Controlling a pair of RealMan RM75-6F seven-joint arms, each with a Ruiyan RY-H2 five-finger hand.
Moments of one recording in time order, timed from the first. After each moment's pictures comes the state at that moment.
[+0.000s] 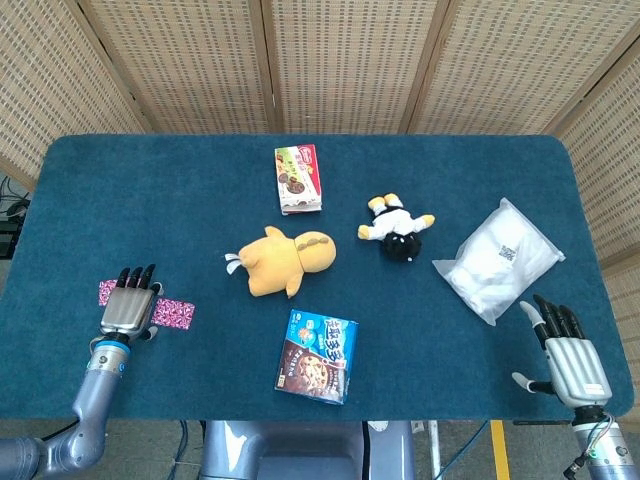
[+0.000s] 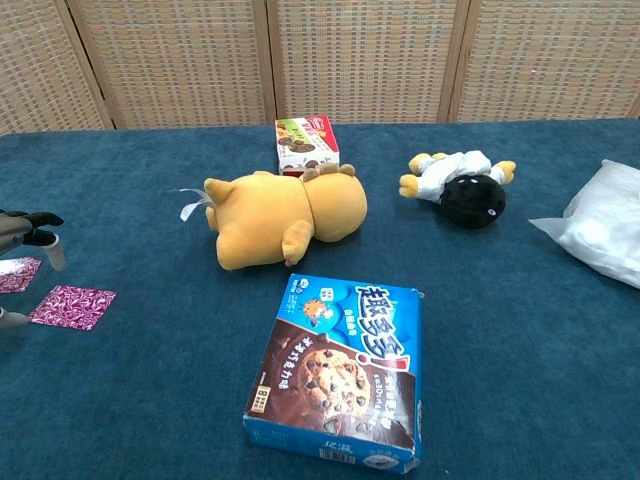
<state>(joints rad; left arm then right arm) -0.58 -1.43 -0.01 -1.62 0.75 1.16 0.77 0.11 -1.13 0.02 -1.64 -1.48 1.36 -0.03</state>
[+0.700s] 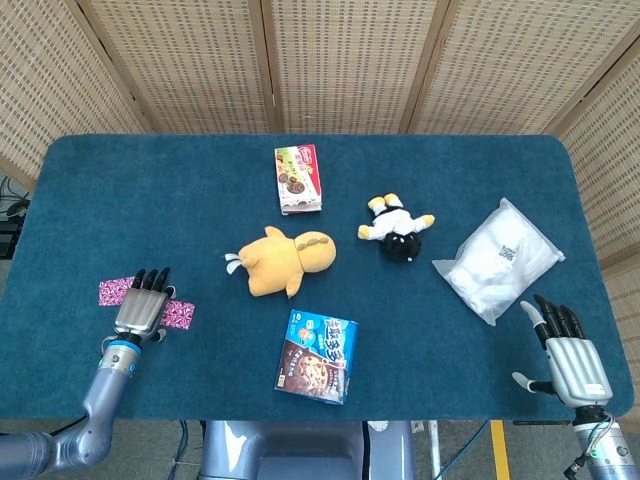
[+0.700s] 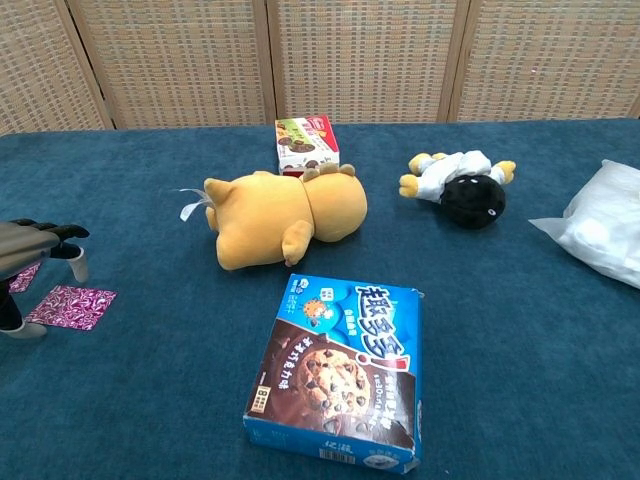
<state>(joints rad) -0.60 -1.48 0.00 -1.57 0.78 1.11 0.77 0.11 -1.13 0.02 -1.64 -1.47 1.36 -0.03</state>
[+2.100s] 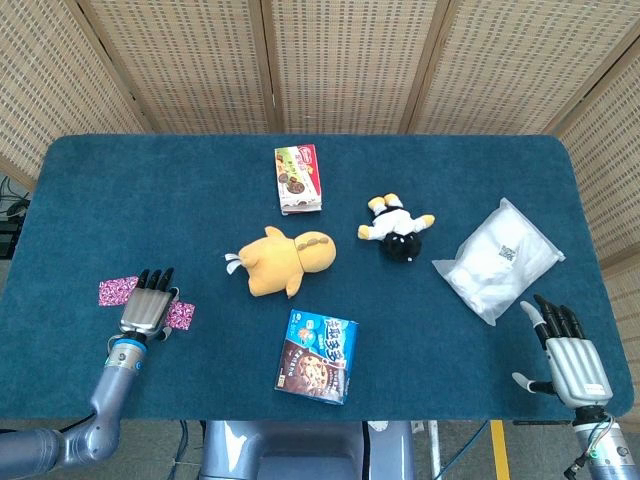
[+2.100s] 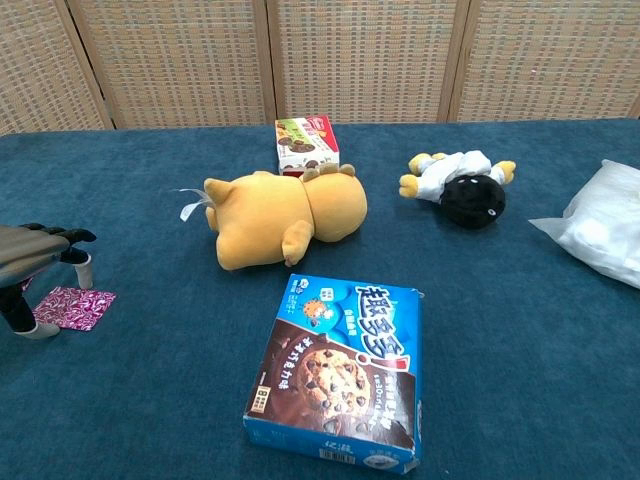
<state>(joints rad) -0.62 -1.51 -0.01 -1.54 0.75 1.10 0.80 0.11 -1.13 0.02 -1.65 -1.48 1.36 -0.03</state>
